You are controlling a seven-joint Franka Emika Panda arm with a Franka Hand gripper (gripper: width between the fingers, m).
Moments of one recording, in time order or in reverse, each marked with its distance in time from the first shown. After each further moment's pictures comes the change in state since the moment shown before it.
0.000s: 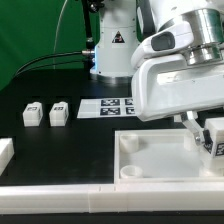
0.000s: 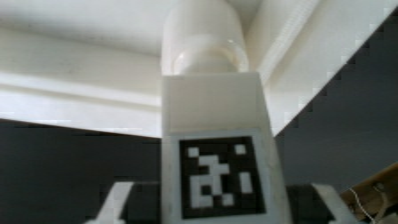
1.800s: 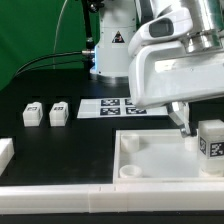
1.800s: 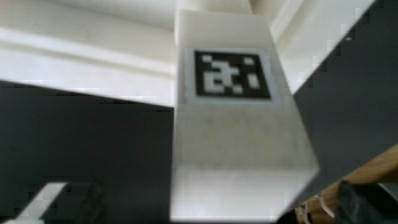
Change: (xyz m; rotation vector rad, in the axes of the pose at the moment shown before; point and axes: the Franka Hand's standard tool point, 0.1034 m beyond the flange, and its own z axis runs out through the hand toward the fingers) arm 0.015 0.006 -0.014 -0.003 -0.016 -0.005
